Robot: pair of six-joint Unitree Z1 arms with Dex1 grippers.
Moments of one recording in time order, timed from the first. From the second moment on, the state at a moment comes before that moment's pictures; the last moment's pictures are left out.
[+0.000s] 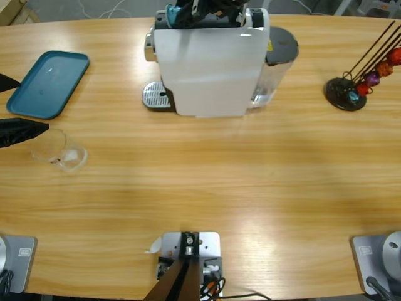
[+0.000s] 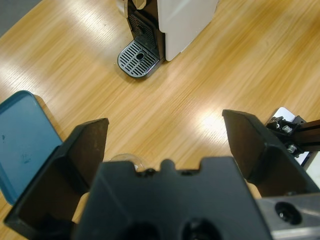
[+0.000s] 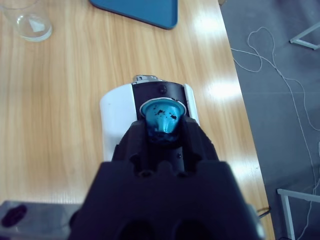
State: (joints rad) arm 0 -0.82 1.07 -0.96 0.61 0.02 0.00; arm 1 0.70 1.85 -1.56 0.42 0.30 -0.73
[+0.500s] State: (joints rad) arm 0 -0.82 1.07 -0.96 0.61 0.02 0.00; arm 1 0.69 1.85 -1.56 0.41 0.33 -0.73
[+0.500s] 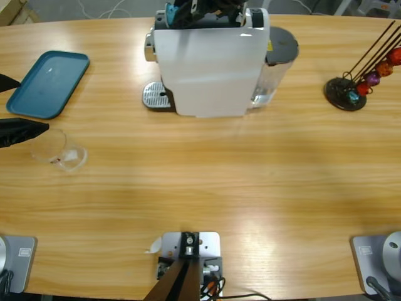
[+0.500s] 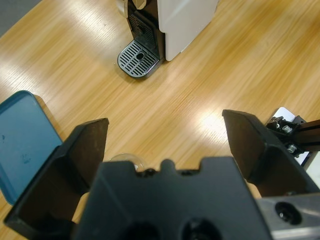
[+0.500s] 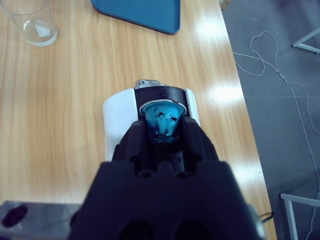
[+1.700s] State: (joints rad) arm 0 -0.84 0.95 -0.86 0.66 0.15 -0.36; arm 1 1.04 1.42 -1.25 0.45 -0.12 0.05
